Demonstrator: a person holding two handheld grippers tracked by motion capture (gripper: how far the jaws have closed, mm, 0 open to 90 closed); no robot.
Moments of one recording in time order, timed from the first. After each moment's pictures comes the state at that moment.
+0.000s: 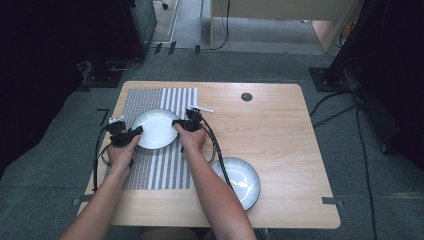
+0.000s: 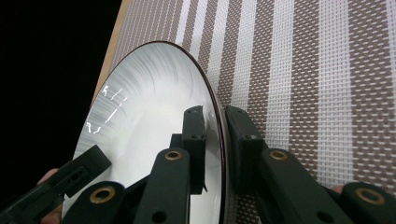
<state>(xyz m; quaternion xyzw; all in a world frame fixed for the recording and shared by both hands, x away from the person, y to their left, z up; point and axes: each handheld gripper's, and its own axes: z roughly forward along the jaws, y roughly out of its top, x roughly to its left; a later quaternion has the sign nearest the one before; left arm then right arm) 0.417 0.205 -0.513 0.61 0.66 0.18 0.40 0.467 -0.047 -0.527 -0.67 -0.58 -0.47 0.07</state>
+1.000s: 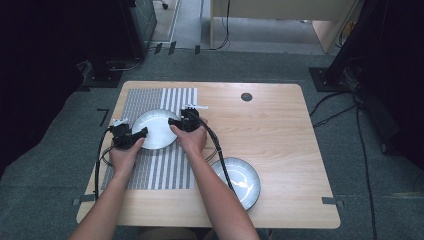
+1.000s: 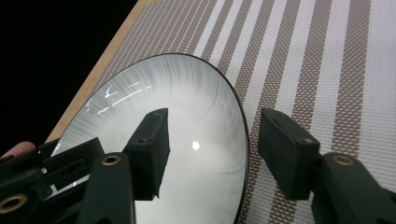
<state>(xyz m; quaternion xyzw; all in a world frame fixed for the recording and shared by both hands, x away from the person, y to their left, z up) 0.410 0.194 -0.514 0.63 0.64 0.21 0.39 0.453 -0.043 -0.501 -0.59 -0.66 -0.47 -0.05</state>
